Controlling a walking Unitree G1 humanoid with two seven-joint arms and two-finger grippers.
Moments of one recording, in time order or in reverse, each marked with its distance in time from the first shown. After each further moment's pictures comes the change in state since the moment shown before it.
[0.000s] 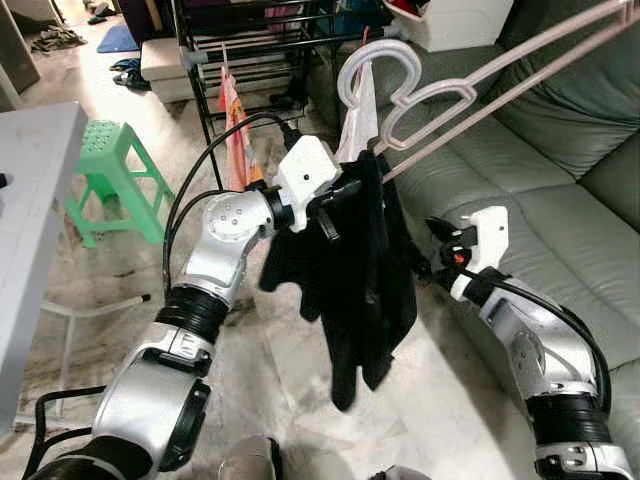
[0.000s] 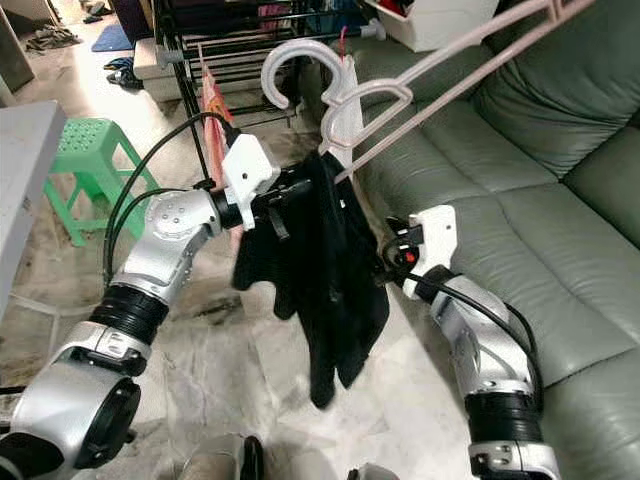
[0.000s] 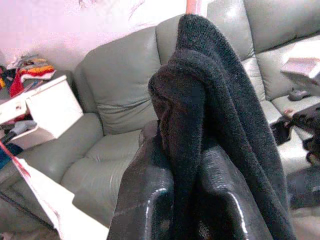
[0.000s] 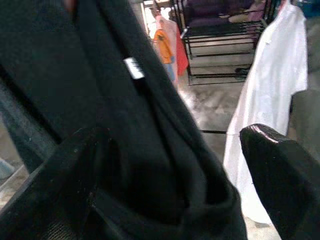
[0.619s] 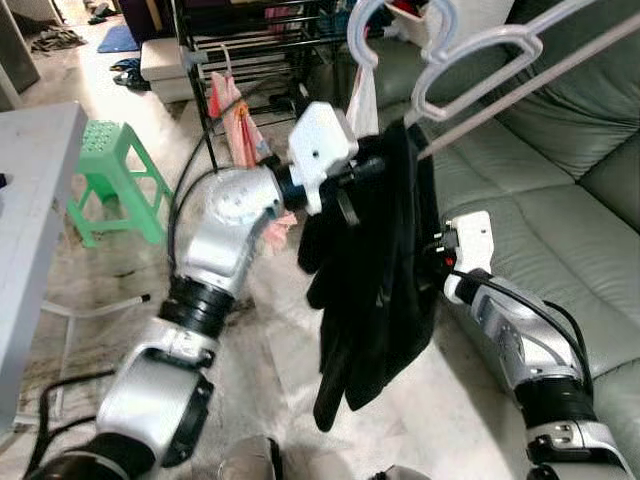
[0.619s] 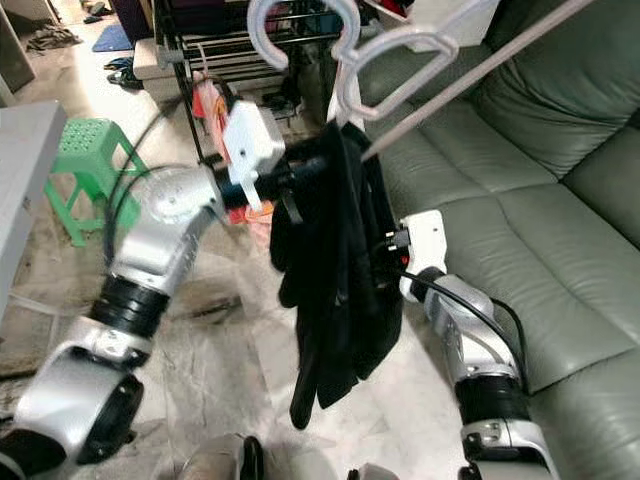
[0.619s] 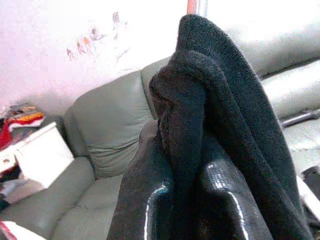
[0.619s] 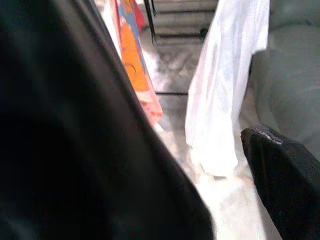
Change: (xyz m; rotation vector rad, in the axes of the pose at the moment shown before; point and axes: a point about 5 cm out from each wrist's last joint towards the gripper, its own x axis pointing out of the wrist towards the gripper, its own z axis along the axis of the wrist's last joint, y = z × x) left arm 0.007 0.005 0.047 0.063 -0.147 -0.069; right arm 0.005 -0.019 -0.025 -0.054 0.181 -0.185
